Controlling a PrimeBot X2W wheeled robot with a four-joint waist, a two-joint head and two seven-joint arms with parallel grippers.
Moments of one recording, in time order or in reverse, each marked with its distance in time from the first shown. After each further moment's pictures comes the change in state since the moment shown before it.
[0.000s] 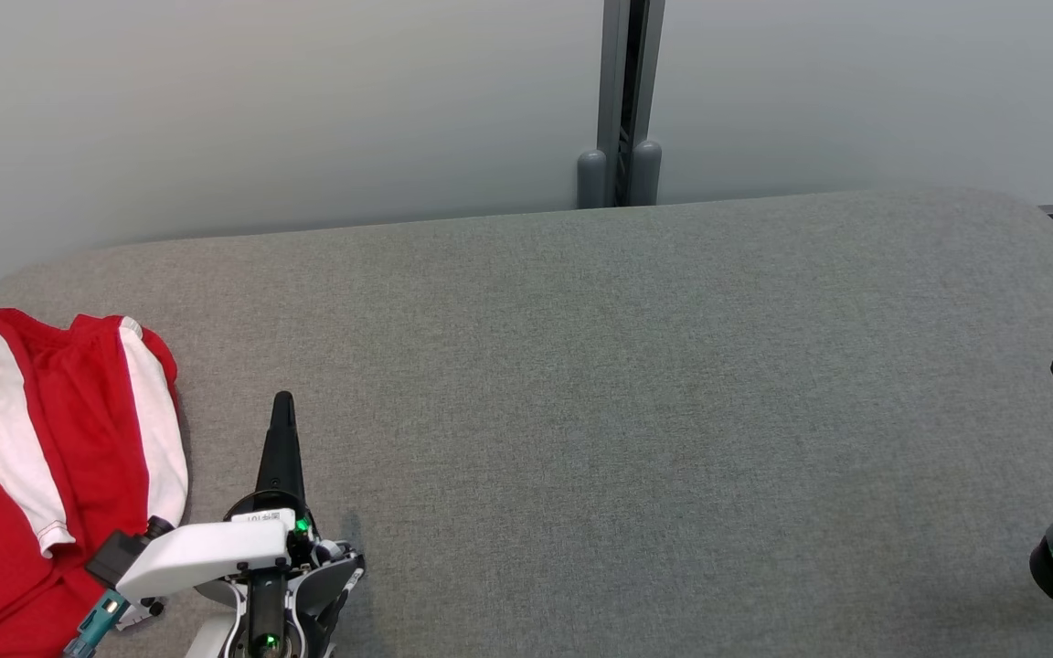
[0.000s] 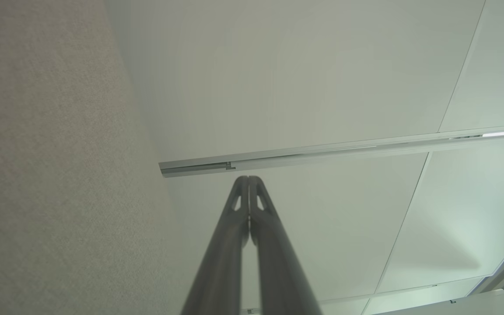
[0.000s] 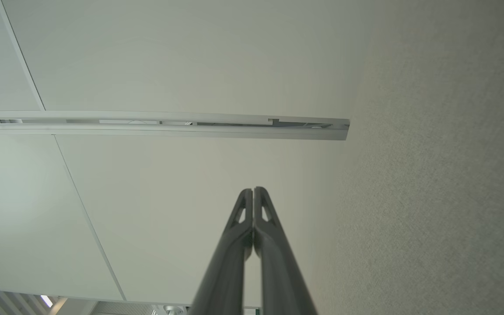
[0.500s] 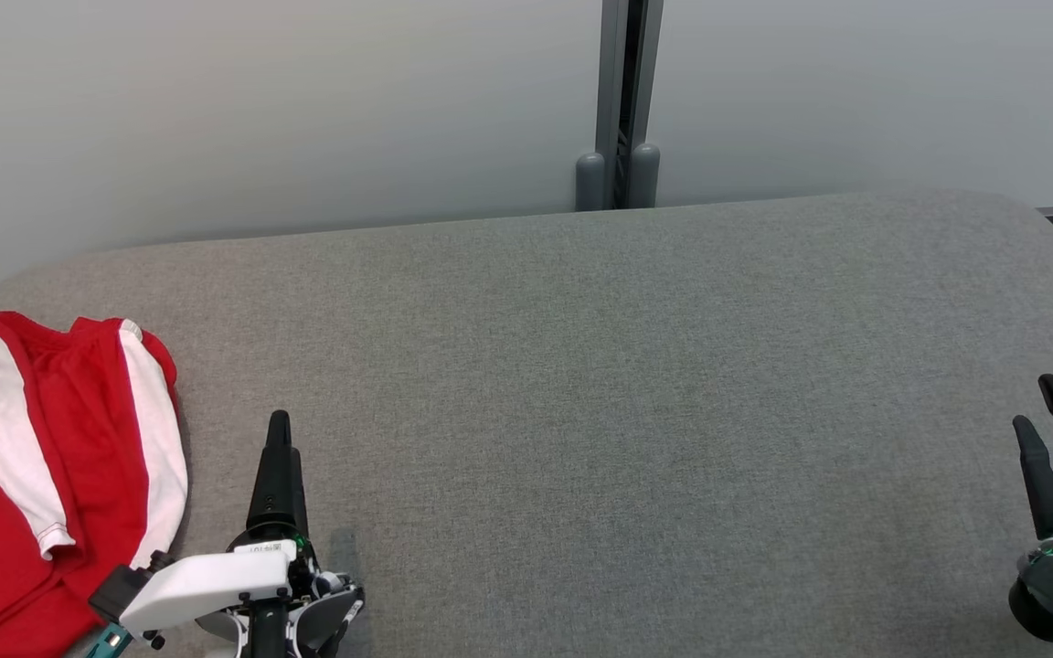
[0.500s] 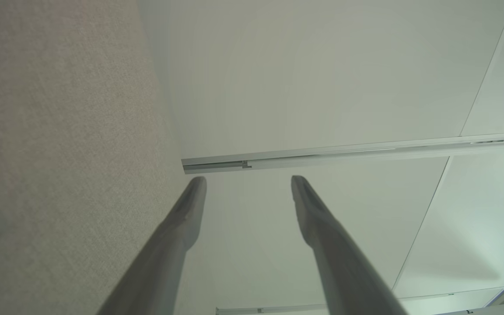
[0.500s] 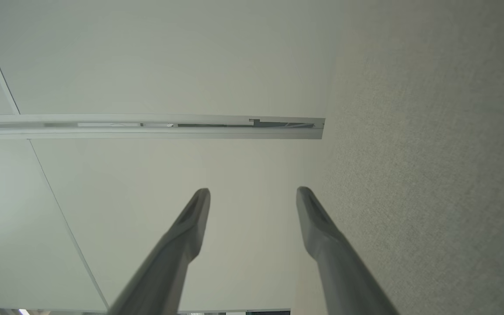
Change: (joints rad) left arm 0.046 -0.003 0.002 0.019 0.000 0.001 0.000; right arm 0.054 0.027 0.032 -0.007 -0.021 -0.001 -0.054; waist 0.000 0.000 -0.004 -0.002
